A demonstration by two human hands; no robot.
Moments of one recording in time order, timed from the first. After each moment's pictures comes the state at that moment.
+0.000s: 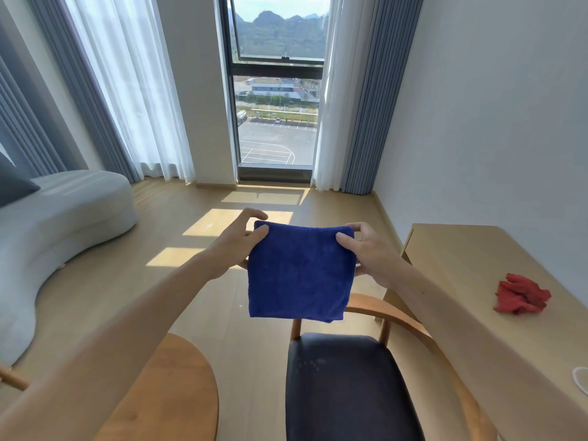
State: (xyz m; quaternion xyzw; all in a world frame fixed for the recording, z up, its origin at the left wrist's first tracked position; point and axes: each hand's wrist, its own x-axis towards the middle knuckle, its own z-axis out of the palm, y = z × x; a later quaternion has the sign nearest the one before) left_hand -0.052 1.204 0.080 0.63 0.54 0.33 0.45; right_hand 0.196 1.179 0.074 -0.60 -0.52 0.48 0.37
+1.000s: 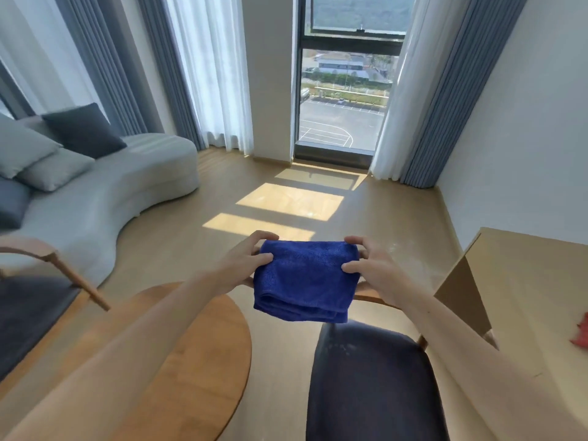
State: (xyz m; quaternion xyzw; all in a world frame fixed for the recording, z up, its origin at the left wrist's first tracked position) left_hand -0.121 1.144 0.017 0.51 0.59 0.33 0.53; right_hand 0.137 1.181 0.014 -0.55 -0.54 0.56 0.29
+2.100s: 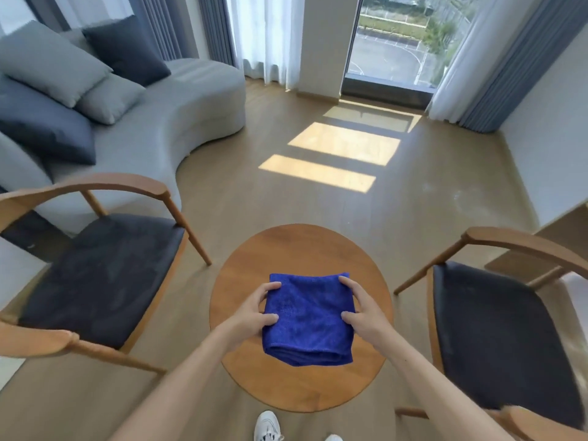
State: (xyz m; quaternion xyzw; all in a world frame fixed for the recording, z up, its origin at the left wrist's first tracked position) left_hand -0.554 0.967 -0.185 0.39 0.60 0.26 0.64; right_hand -0.301 1.003 -0.177 -0.61 -0.53 0.56 0.18
